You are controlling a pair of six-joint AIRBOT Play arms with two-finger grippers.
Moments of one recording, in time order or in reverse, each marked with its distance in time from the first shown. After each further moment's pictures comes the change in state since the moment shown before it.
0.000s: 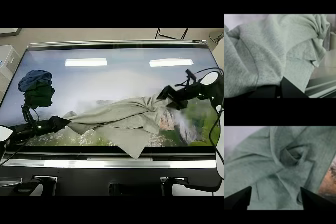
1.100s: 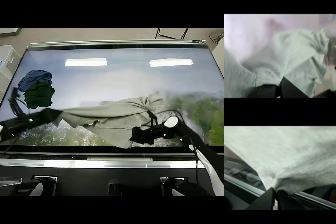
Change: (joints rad) left arm 0.075 0.002 0.120 0.003 0.071 0.112; right arm 0.364 0.284 -0.680 0.317 -0.227 -0.153
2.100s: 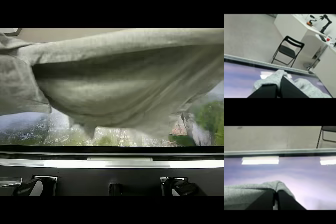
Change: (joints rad) left arm 0.226 0.085 0.831 0.136 -0.131 -0.224; right arm 0.006 0.345 1.207 -0.858 0.223 0.217
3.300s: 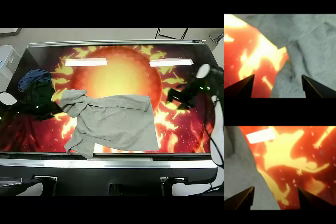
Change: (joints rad) left arm -0.171 -0.581 -0.542 0.295 -0.202 0.033; right arm -0.393 -0.748 -0.363 0.255 0.262 0.009
